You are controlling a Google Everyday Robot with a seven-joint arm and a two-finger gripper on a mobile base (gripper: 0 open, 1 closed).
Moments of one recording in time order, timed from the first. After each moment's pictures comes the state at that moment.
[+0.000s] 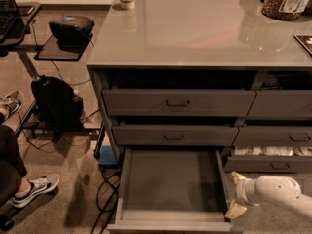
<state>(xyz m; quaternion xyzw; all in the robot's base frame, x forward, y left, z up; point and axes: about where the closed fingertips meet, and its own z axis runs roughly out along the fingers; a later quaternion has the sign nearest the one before) 0.482 -0.330 0.332 -0.57 0.80 0.02 0.21</state>
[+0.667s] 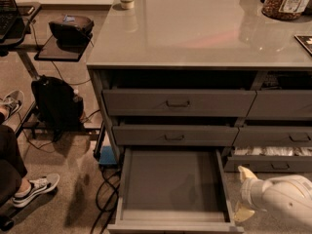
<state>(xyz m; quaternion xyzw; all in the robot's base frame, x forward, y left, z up) 0.446 -0.311 0.453 -0.58 0.78 -0.07 0.21</state>
